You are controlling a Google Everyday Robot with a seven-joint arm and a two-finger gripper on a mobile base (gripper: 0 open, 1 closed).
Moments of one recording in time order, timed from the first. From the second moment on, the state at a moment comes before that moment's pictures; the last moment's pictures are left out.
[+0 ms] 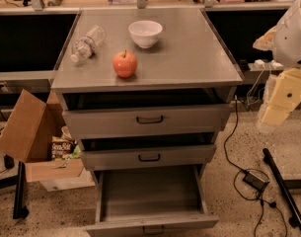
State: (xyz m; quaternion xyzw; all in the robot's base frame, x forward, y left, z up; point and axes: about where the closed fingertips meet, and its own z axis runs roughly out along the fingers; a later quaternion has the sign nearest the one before) arm 0.438 -0.217 0.976 -0.60 0.78 -0.03 0.16
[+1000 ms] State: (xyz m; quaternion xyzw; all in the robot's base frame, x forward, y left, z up) arm 0.554 -0.152 0.978 -0.56 0.76 0.04 0.33
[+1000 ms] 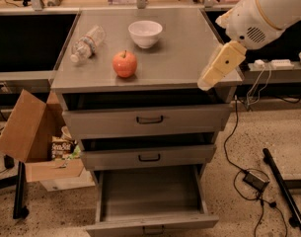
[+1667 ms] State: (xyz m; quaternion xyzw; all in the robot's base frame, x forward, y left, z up) arm 0.574 -0.130 0.958 -0.55 0.76 0.07 0.34
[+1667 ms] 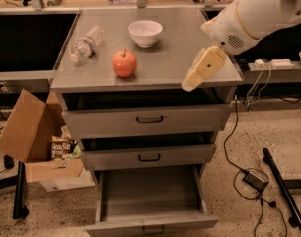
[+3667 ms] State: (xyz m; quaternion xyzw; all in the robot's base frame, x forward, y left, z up) arm 0.705 0.015 0.862 -0.50 0.72 0.21 0.43
